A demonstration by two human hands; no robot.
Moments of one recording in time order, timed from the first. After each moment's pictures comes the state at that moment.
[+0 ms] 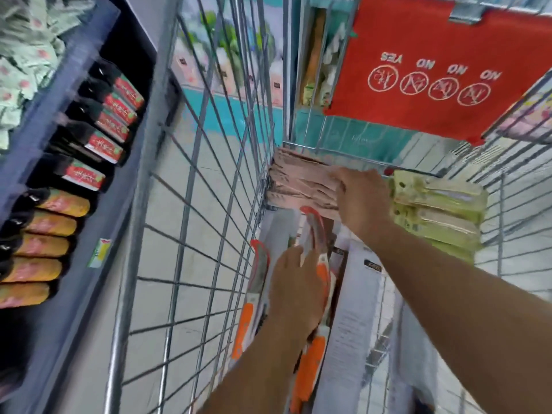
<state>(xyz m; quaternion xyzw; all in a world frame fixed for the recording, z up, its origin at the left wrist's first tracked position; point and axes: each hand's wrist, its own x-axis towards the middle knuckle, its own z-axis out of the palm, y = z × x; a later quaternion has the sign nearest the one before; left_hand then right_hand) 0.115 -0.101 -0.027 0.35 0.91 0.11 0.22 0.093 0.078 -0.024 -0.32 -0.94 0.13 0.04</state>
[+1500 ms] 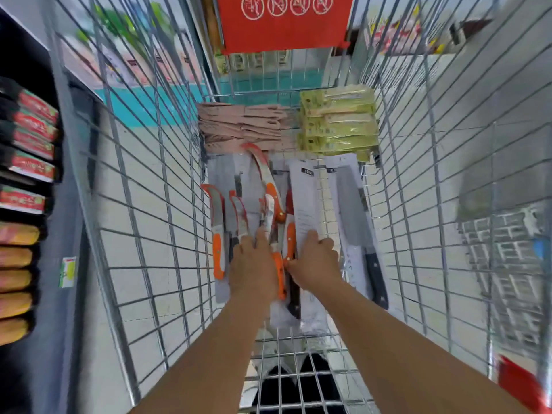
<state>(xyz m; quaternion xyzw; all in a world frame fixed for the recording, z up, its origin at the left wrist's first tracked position) 0.187 -0.190 -0.015 0.37 0.88 -0.01 0.30 0.271 -0.123 -0.011 -0.60 -0.67 0.39 -0.19</state>
